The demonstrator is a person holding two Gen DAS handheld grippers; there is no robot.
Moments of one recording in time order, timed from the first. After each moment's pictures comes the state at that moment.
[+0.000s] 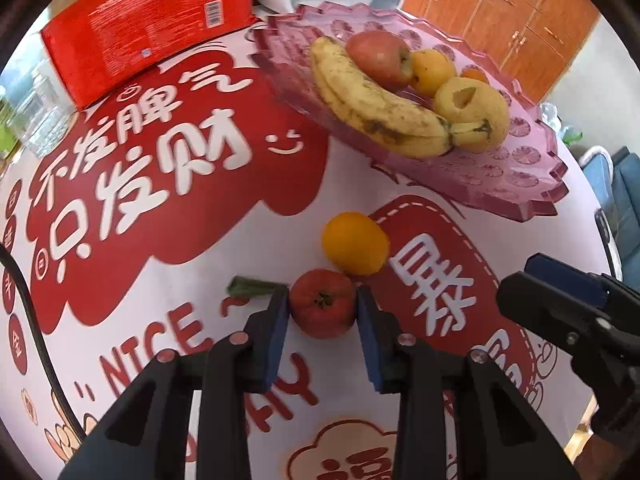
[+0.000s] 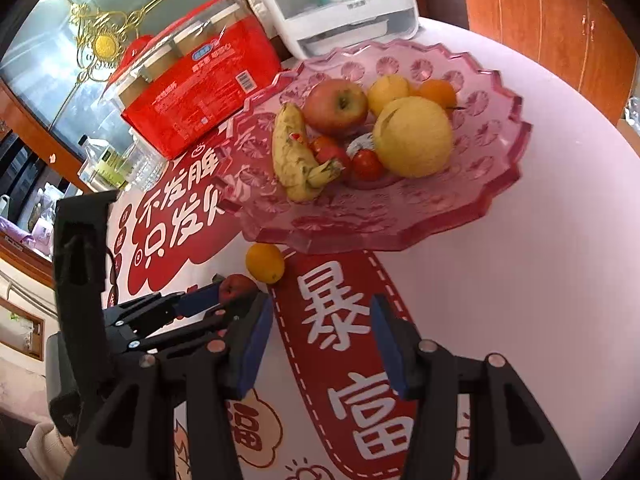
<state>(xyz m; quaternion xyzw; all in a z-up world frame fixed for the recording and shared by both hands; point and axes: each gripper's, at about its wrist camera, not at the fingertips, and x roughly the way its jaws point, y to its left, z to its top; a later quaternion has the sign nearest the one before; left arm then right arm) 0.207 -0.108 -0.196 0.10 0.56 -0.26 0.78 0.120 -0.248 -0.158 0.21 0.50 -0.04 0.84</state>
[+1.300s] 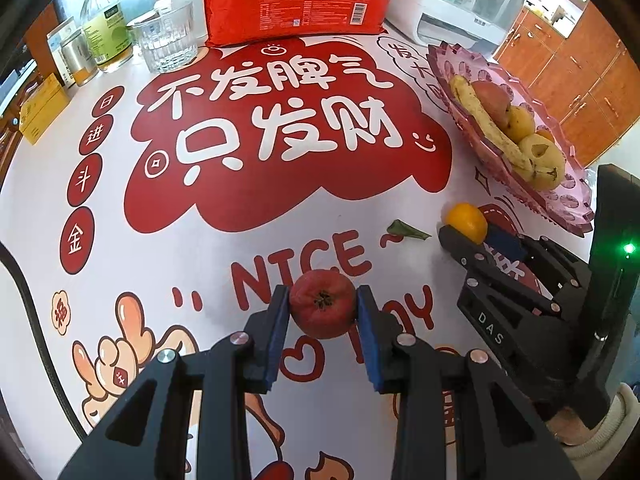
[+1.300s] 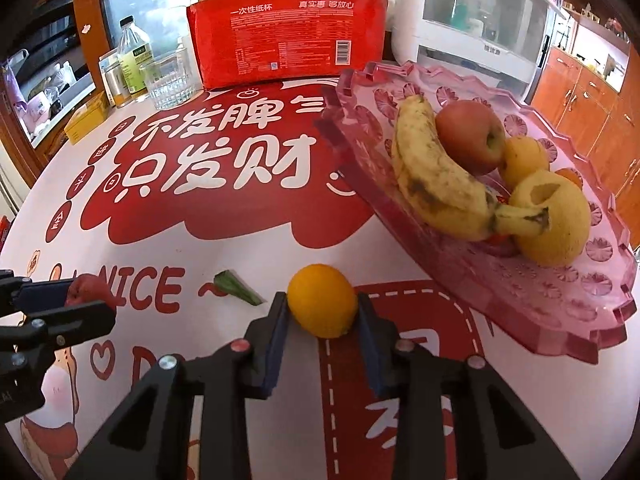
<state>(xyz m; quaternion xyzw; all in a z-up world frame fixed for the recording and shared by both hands) 0.196 0.001 -0.177 0.02 0.57 -0.15 0.80 0.180 -0.160 -0.203 0.00 0.48 0.00 0.88</state>
